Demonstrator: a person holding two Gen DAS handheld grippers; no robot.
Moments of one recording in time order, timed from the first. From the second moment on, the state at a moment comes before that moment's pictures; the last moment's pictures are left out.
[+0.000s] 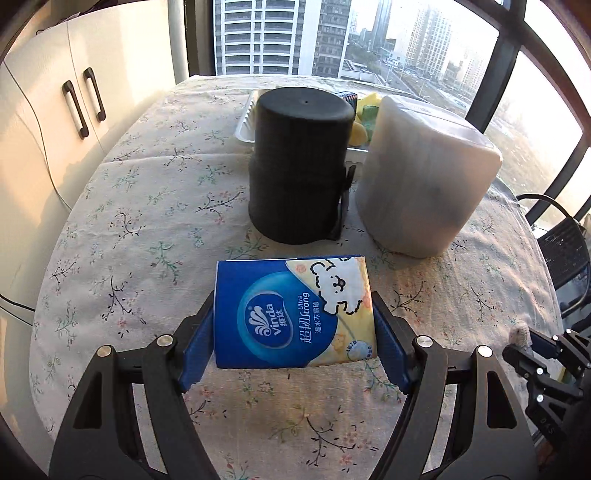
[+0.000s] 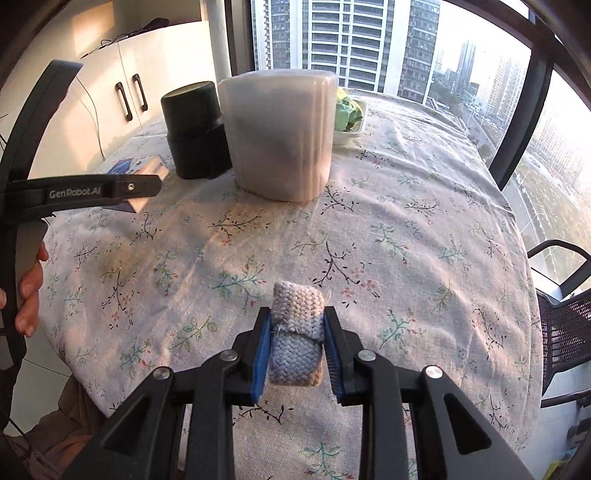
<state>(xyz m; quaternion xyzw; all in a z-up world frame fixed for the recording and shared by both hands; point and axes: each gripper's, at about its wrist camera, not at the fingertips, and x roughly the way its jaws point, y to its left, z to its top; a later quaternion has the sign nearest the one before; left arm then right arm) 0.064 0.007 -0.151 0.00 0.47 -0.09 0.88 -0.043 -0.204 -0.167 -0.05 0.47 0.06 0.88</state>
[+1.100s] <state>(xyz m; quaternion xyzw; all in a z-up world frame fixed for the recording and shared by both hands) 0.264 0.122 -0.147 -0.05 0.44 0.01 0.90 0.224 -0.310 -0.134 0.03 0.48 0.01 0.88</state>
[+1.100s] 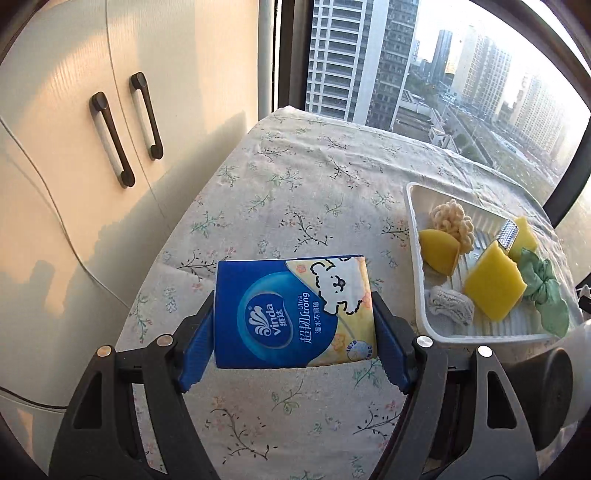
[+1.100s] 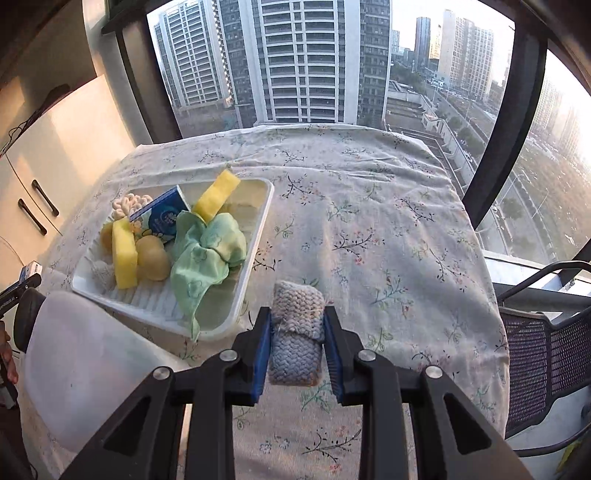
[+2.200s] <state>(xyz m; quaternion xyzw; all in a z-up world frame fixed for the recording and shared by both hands) 0.321 0.010 -0.162 0.01 0.49 -0.17 0.85 0.360 -0.257 -0.173 0.06 0.55 0.11 0.82</state>
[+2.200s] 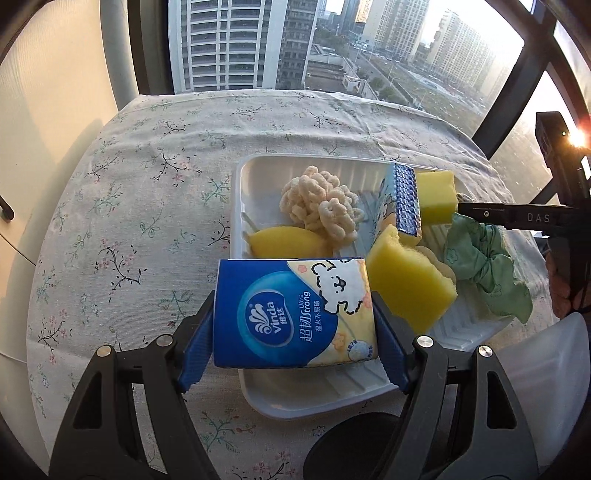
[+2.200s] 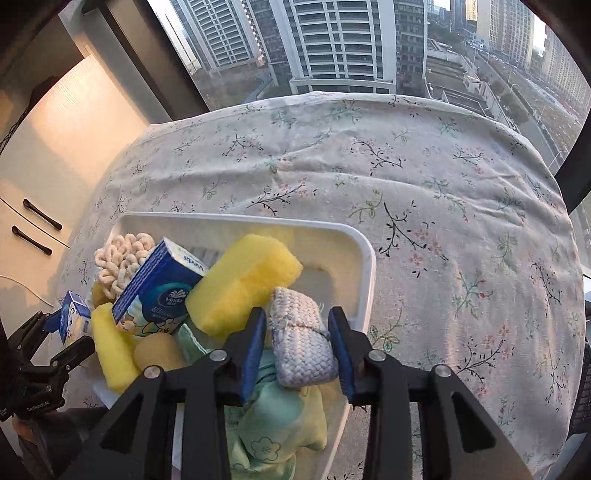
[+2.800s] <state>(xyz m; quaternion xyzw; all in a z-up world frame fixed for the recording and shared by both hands) 0.307 0.046 -0.110 -0.07 0.43 -0.11 0.89 0.301 -0.291 -0.115 0.09 0.50 0.08 0.86</state>
